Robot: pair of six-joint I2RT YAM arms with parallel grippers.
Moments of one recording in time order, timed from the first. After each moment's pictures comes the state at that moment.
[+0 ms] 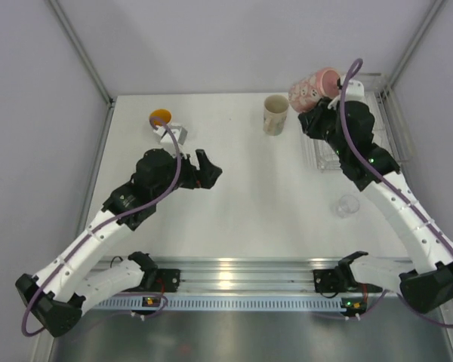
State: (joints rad) left arm -0.63 0.87 0.95 -0.38 -0.04 -0.50; right arm 0.46 1.09 1.18 -0.31 0.16 0.45
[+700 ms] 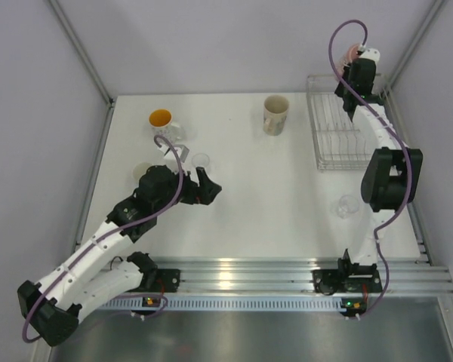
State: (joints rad) left arm -0.63 0.81 0.72 -0.33 0.04 -0.51; right arm 0.02 1.94 1.74 -0.12 0.21 0.23
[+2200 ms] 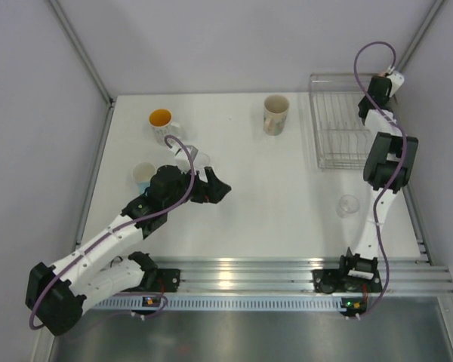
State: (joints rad) left arm -0.63 0.92 0.63 -0.09 0.12 -0.57; right arm -0.20 2.35 1.92 -0.03 0.28 0.32
